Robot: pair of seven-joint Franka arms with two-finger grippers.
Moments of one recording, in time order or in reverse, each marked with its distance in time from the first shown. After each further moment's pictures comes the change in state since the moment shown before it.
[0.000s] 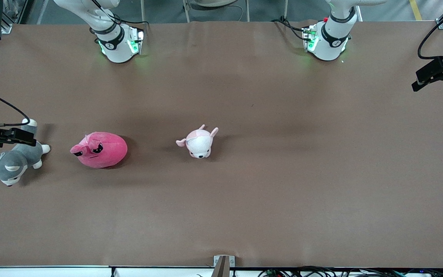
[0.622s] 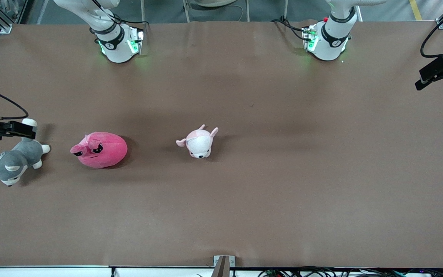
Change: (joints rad) left arm 0.001 -0.009 0.002 -0.002 0.000 0.013 0.000; right arm 0.002 -0.029 0.001 0.019 0.000 -0.095 0.013
